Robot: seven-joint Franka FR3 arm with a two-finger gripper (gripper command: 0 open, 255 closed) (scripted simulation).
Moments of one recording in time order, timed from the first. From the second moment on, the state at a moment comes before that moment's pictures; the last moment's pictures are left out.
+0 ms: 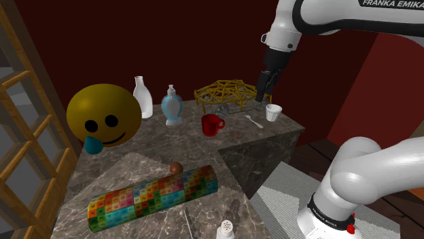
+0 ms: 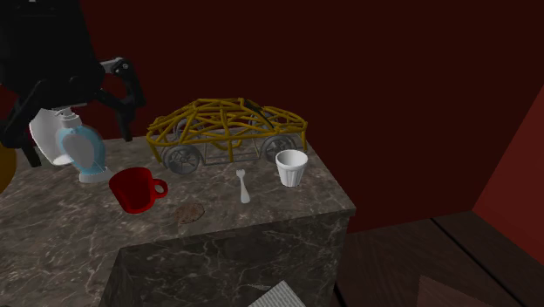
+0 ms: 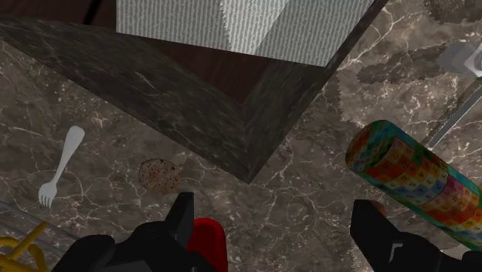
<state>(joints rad) -0.01 -0.81 0.03 -2.34 0.07 1.62 -0.10</state>
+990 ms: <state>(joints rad) -0.08 -0.65 -0.28 -2.36 -0.05 1.79 -0.43</state>
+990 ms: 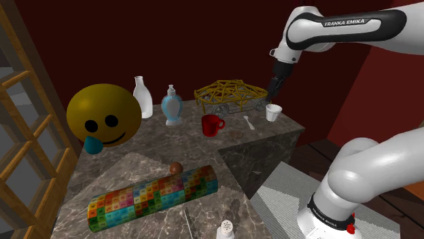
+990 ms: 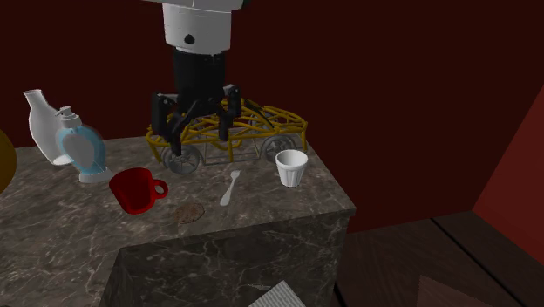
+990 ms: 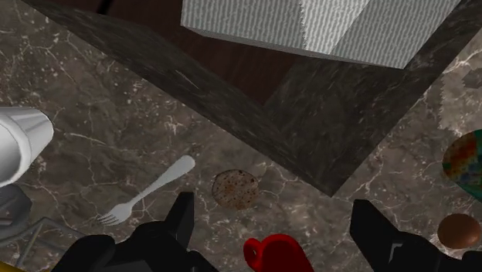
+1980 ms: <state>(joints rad) -0.07 -0.17 -0.63 -2.12 0.07 1.94 -0.88</state>
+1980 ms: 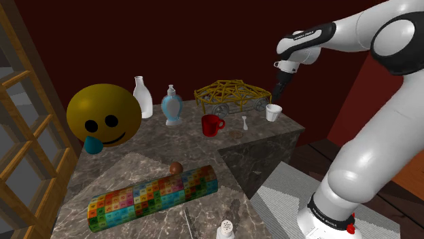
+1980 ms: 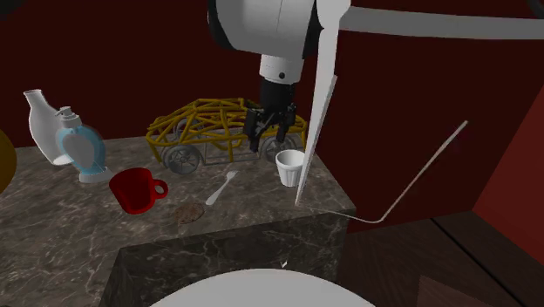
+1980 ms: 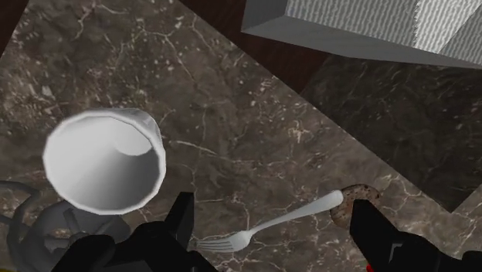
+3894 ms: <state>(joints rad) -0.33 0.54 -0.66 -1.64 0.52 1.90 -1.34</state>
